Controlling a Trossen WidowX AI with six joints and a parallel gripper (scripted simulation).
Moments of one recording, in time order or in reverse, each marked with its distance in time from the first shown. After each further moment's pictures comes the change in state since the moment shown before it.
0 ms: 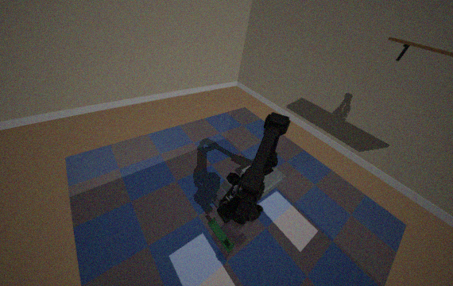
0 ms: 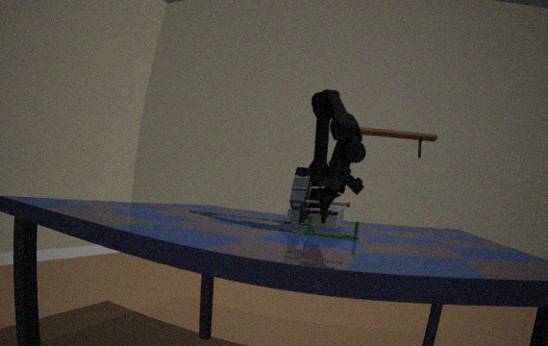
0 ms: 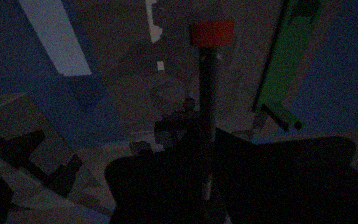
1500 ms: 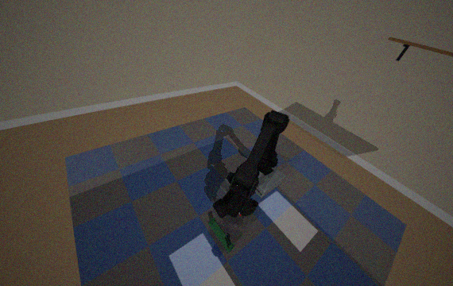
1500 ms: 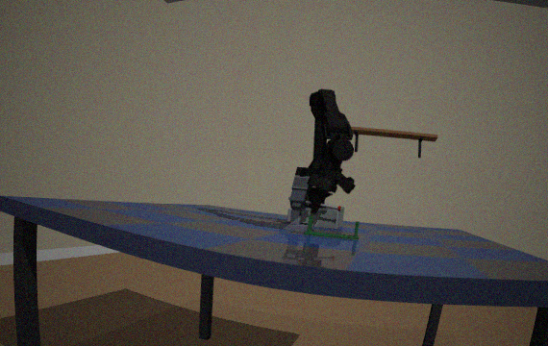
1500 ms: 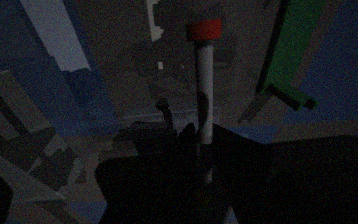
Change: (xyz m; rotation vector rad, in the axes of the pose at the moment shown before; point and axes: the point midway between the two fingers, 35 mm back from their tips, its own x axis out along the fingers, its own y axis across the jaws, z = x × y) arm 0.006 0.000 -0.024 -0.002 -0.001 0.005
